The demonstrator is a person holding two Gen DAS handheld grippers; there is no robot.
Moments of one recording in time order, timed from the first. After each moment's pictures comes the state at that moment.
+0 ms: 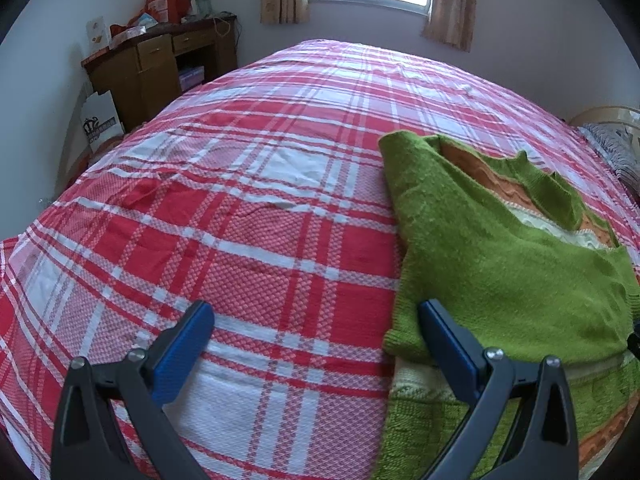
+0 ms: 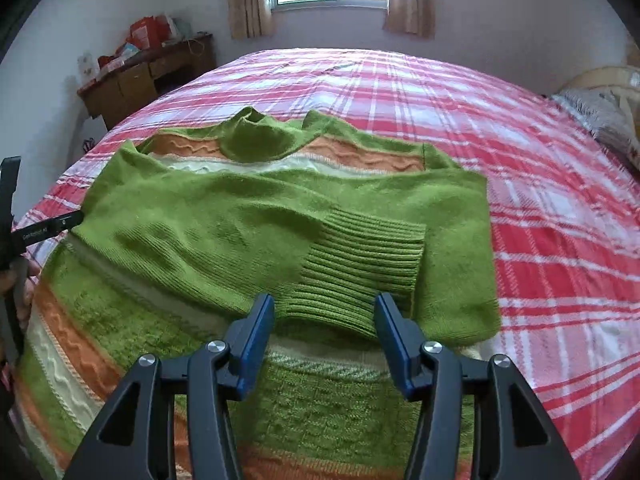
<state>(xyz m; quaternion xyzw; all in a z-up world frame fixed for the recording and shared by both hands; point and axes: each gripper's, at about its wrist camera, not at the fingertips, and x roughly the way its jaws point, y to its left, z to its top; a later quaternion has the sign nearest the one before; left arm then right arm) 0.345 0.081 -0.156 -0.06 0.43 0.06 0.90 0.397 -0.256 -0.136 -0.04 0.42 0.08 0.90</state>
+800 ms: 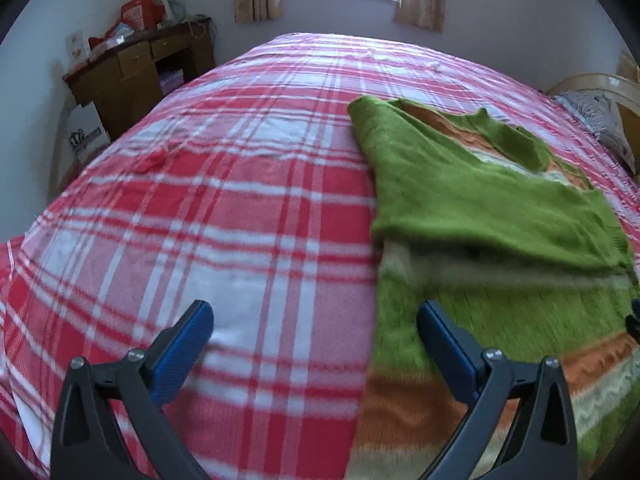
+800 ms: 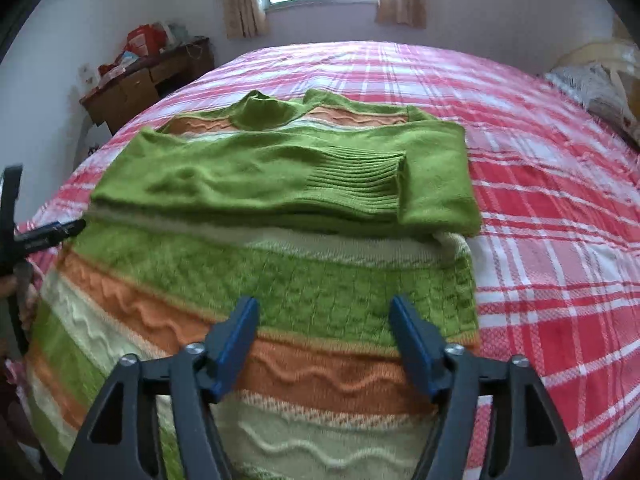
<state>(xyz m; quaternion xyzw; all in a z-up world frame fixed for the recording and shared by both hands) 0.288 0.077 -0.155 -0.03 0.44 0.02 0.90 0.335 -0.269 -0.152 -0.02 0.43 0.08 0.90</state>
